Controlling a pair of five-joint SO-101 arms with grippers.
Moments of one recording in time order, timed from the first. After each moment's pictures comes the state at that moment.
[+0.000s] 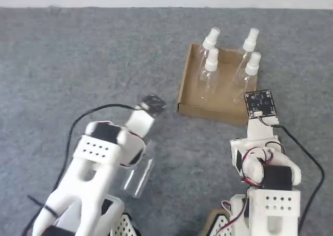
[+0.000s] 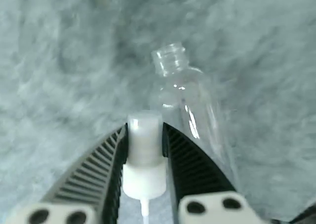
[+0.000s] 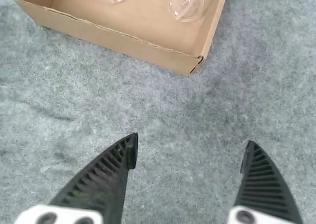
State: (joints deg) left arm 12.7 -35.7 57.5 75.1 -18.0; right arm -0.5 -70.6 59.9 76.8 9.0
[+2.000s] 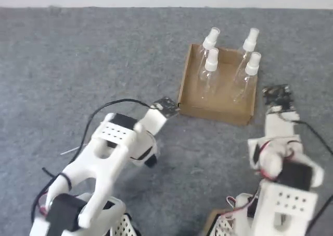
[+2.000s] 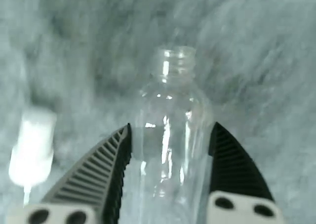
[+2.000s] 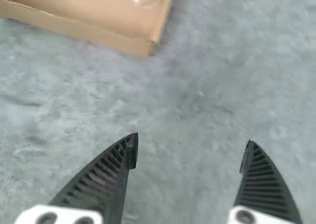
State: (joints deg) left arm 17.3 -15.7 53.2 64.8 -20.0; right arm 13.3 -60.6 42.0 88.3 18.6
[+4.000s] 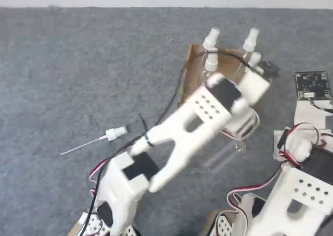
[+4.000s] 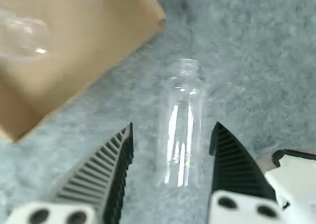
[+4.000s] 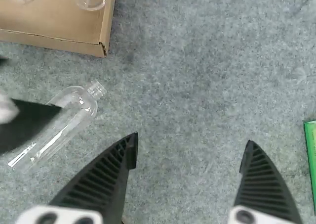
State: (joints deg) left arm 44.7 25.5 -35.6 98.3 8.9; right arm 23.6 -52.0 26.4 94.7 23.7
